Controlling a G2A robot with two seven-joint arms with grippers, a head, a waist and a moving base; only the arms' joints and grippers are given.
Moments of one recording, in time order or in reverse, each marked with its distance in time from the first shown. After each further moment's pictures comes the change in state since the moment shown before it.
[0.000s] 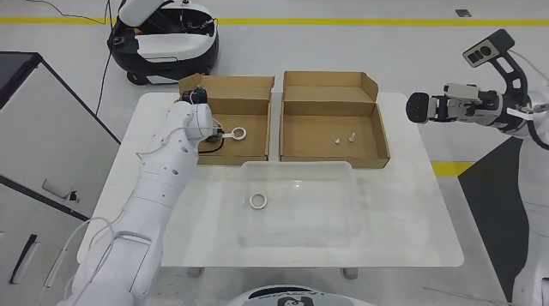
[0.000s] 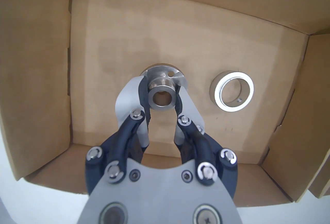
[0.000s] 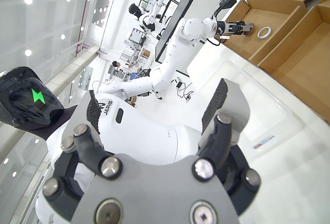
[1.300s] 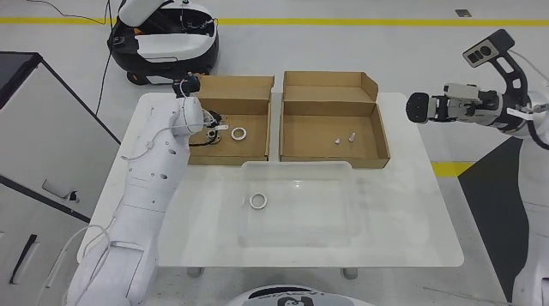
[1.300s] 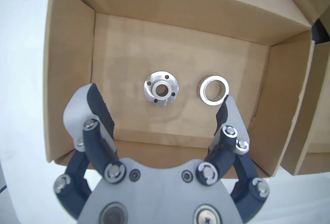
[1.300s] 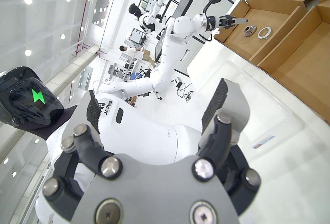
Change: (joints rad) left arm 0.069 0.029 -0.089 -0.263 0.046 -0.044 -0.079; right arm 0.000 0.000 0.000 0.000 0.000 0.000 0.000
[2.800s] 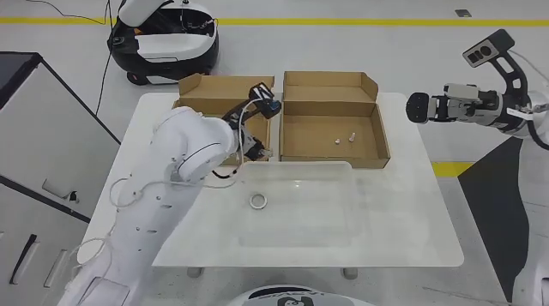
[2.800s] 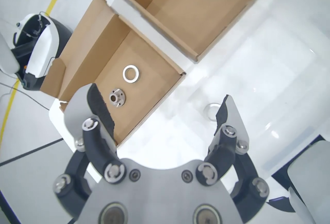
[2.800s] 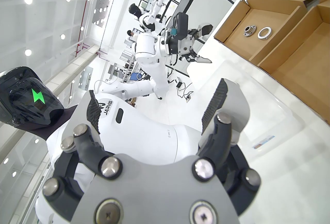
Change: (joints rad) left arm 0.071 0.088 0.235 -0.631 -0.191 -0.618 -0.263; right arm 0.000 0.000 0.000 0.000 0.000 0.000 0.000
